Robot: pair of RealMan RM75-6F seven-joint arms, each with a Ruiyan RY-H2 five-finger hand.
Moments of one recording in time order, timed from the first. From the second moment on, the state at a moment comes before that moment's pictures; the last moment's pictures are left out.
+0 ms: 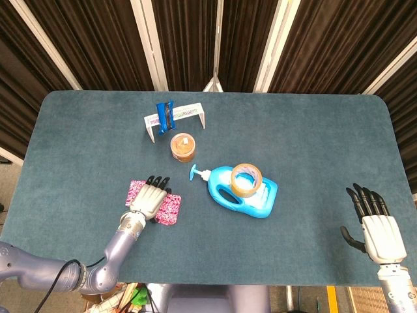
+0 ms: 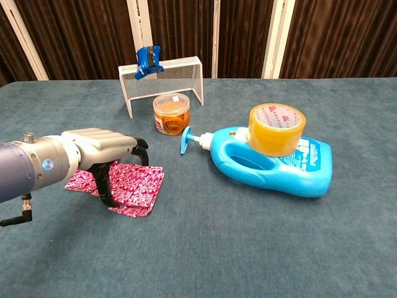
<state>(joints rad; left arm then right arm) -0.93 -1.62 -0.05 -1.69 0.56 1.10 0.87 0.09 -1.13 0.05 -1.63 -1.54 1.48 -0.02</state>
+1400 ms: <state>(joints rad) -0.75 -1.30 0.24 -2.00 0.84 1.22 0.87 0.09 -1.14 0.05 -1.64 -1.54 1.48 -0.04</state>
